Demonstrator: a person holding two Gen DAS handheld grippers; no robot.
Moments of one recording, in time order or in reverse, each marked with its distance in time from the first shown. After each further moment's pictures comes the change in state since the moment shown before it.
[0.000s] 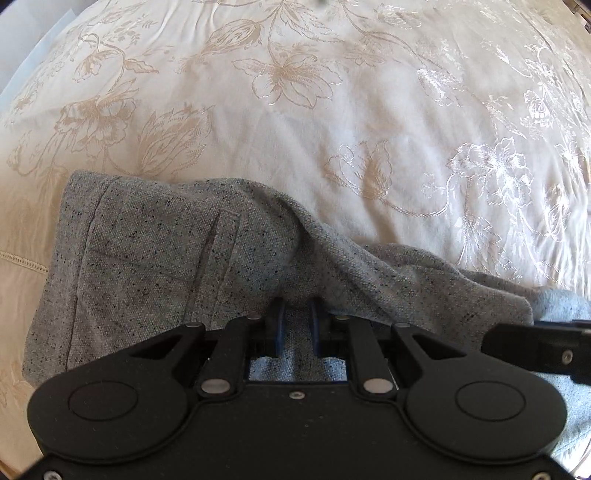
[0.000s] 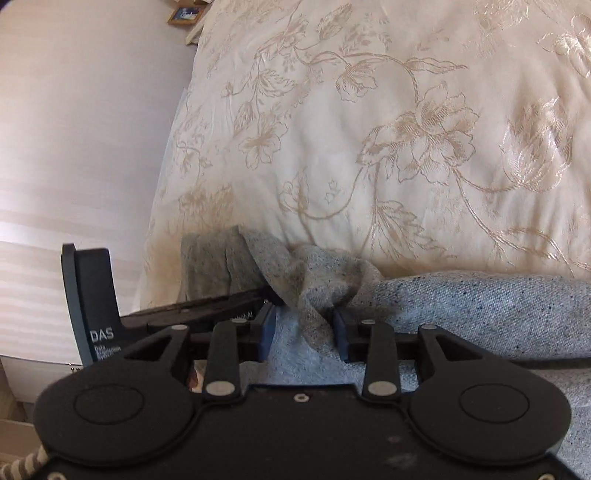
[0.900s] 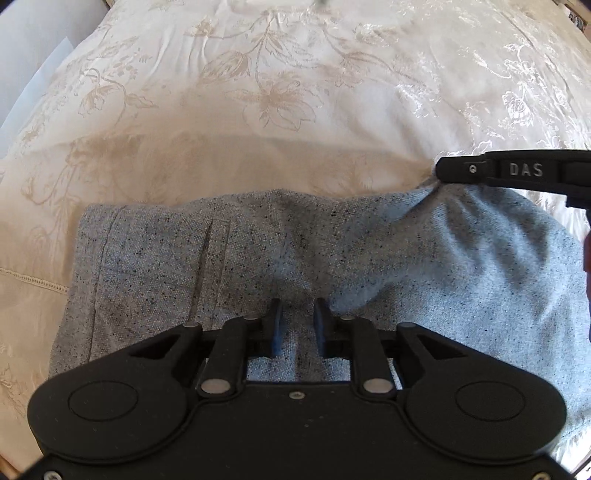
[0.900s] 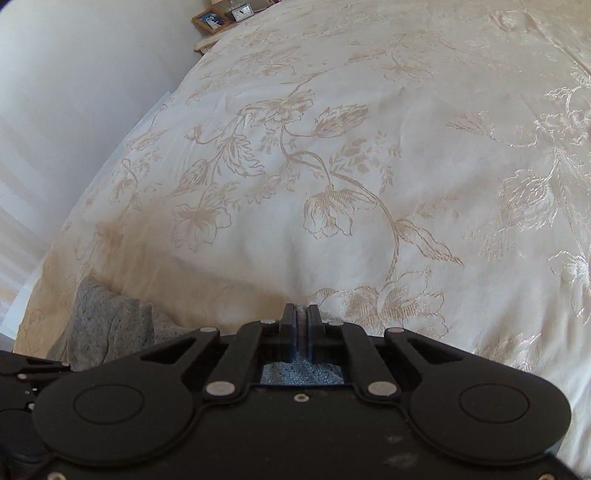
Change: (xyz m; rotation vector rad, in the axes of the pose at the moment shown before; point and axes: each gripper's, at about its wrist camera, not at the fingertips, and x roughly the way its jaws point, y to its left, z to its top) left arm -0.033 -0.029 -0.012 0.064 -0.066 0.034; right arm 0.032 0.013 0.066 -0.382 -0.184 -0.305
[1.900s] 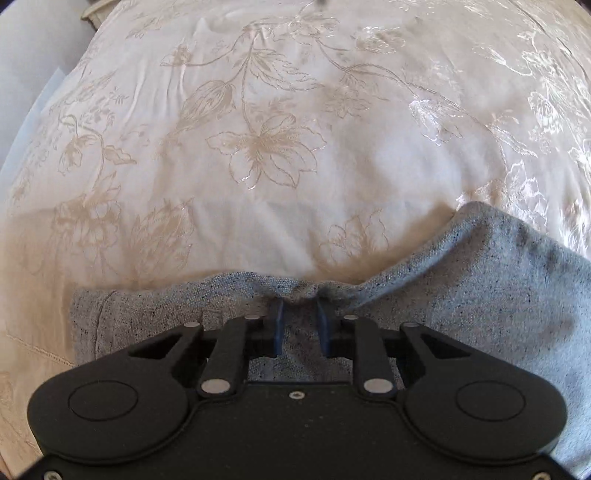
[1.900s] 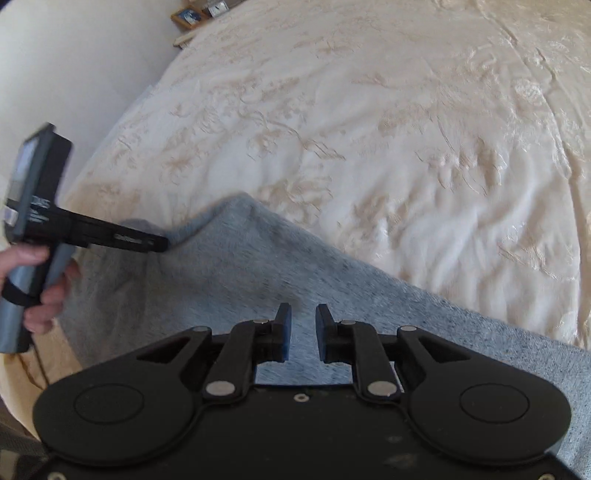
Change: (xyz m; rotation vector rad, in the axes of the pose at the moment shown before) left arm 0.024 -0.013 0.044 0.094 -0.003 0.083; right arm -0.090 -0.049 -0.088 0.040 0.043 -0.098
